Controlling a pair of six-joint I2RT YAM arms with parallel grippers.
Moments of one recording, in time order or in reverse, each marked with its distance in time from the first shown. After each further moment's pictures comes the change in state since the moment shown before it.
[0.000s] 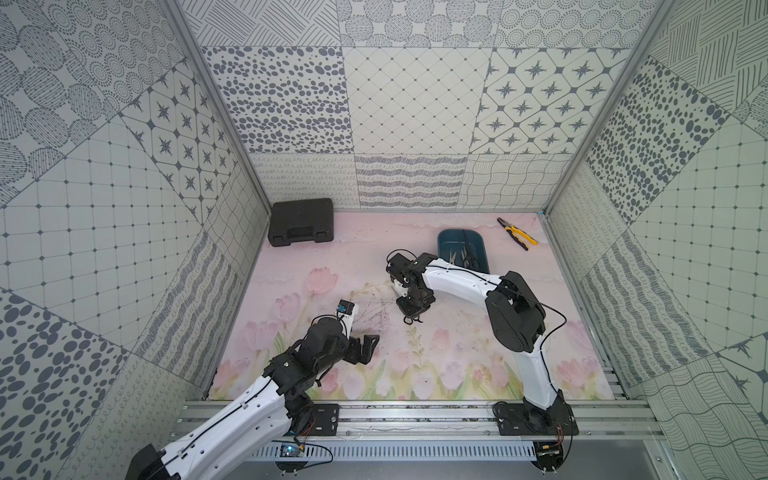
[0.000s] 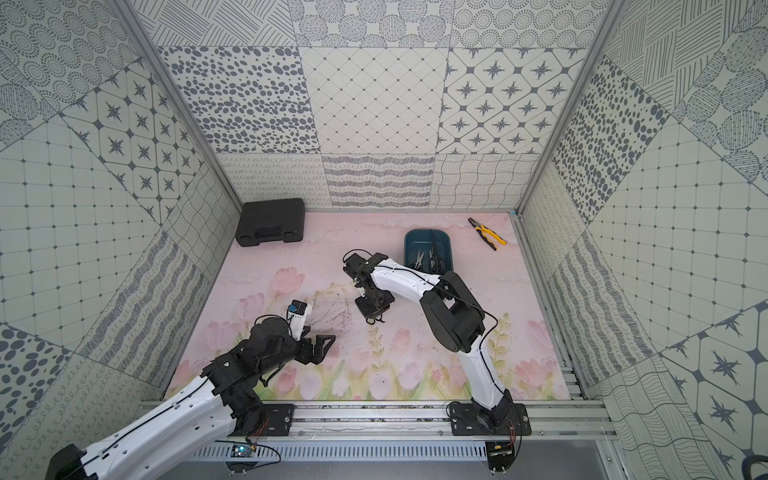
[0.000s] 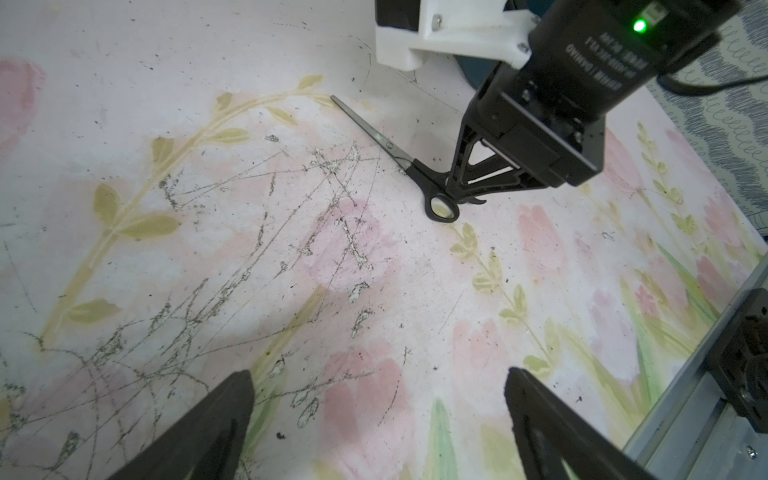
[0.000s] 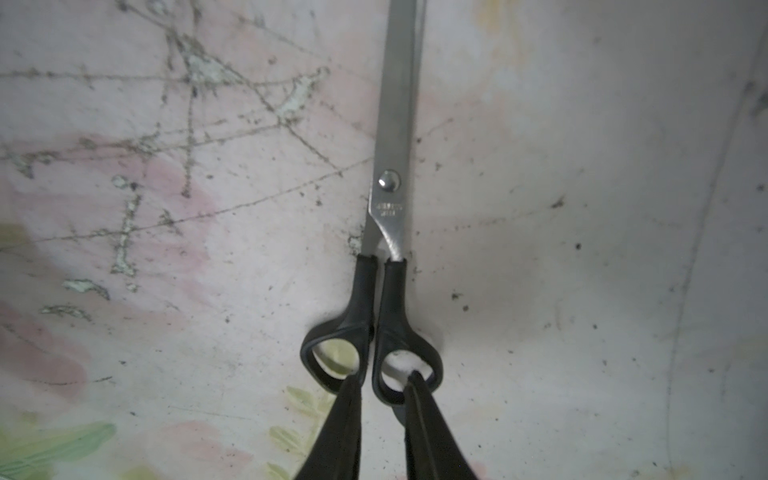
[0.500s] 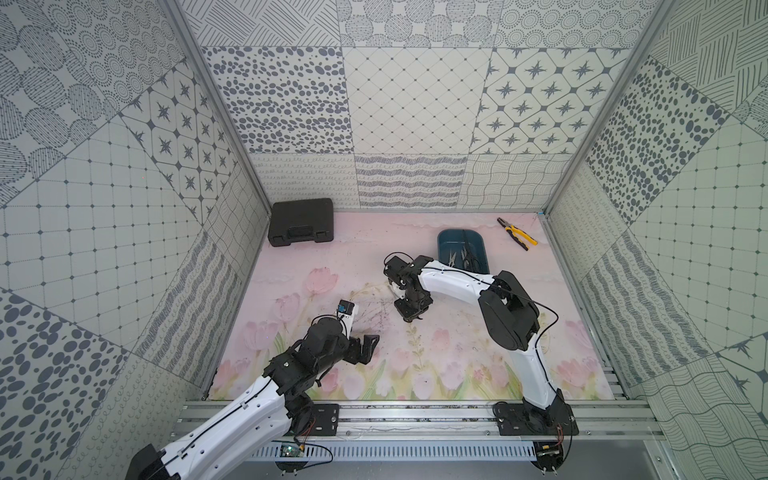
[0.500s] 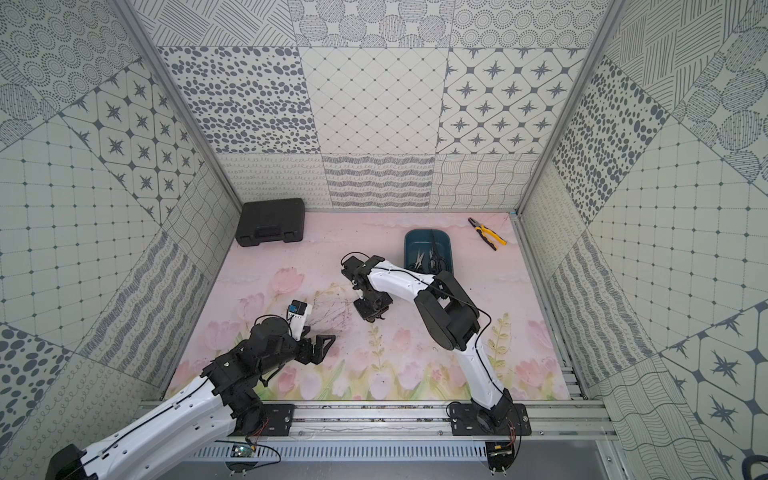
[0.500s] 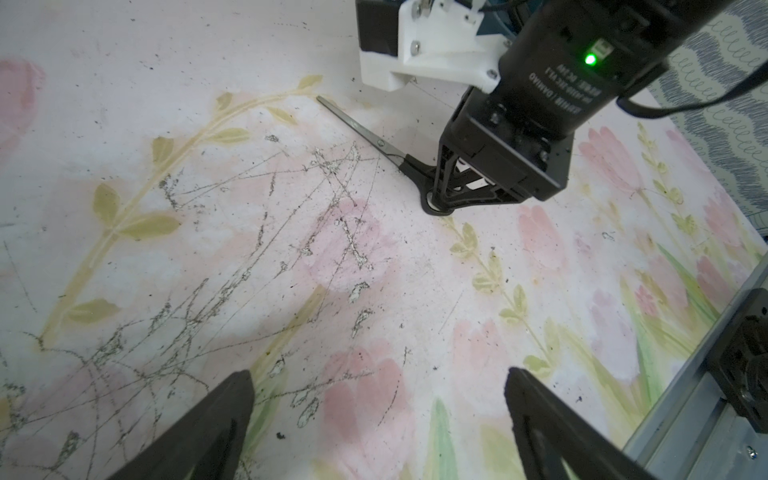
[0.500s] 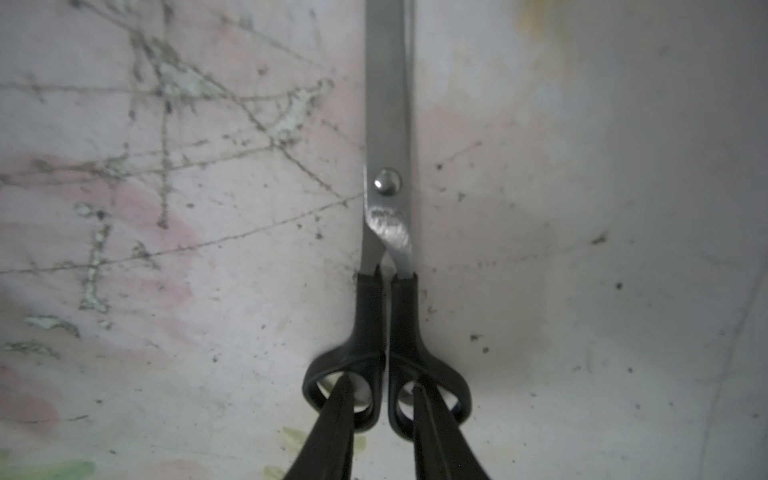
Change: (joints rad) left arm 0.000 0.000 0.000 0.000 -0.002 0.000; right arm 0.010 0.051 0.011 0.019 0.010 0.009
